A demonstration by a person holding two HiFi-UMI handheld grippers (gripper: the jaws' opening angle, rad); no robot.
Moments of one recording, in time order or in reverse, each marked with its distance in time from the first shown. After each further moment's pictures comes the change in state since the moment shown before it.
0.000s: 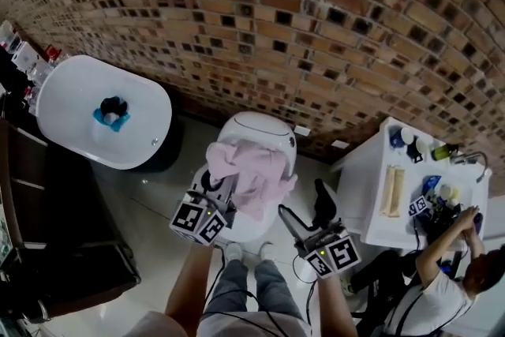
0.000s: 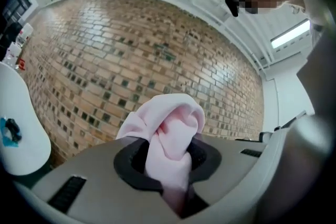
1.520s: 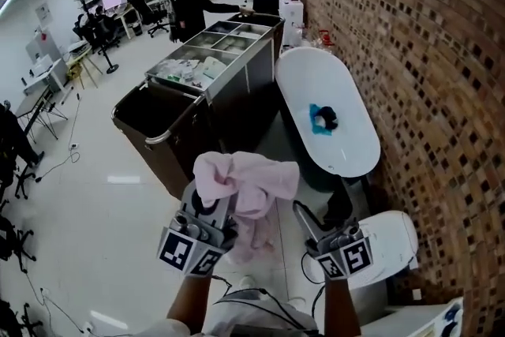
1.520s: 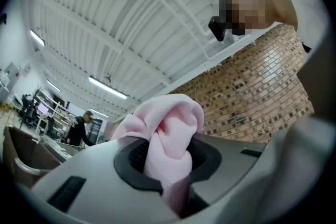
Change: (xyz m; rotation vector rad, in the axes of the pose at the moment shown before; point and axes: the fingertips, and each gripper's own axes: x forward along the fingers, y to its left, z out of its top) left arm -0.602 -0.088 0.316 0.476 -0.570 0.948; right arm 0.014 0.554 0.106 0.115 -0.226 1.116
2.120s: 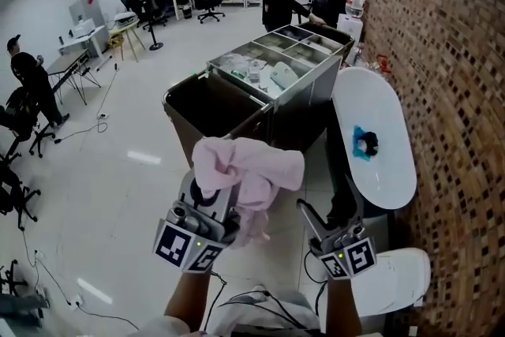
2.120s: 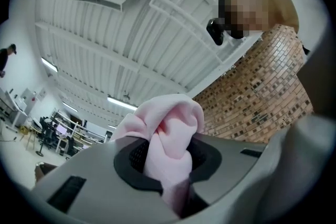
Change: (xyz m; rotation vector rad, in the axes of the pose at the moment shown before) left arm -0.079 0.186 0.084 0.158 -0.110 0.205; right arm 0.159 0.134 -0.059 0.038 -0.003 0.234
